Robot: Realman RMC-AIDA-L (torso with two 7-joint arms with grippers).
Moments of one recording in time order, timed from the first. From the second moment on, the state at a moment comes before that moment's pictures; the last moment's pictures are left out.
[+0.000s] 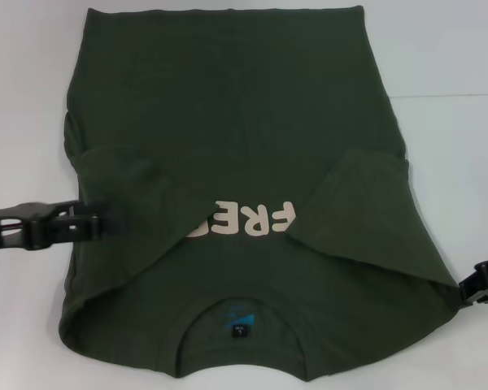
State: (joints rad) left arm -0.51 -2.01 0.47 0.81 2.08 1.87 -1.93; right arm 0.60 2.01 -0.70 -0.94 -2.60 -1.73 2.56
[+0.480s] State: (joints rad) left arm -0.51 -1.97 0.43 0.96 2.35 1.87 -2.48; right arm 0.60 2.01 -0.70 -0.97 -2.58 -1.74 2.53
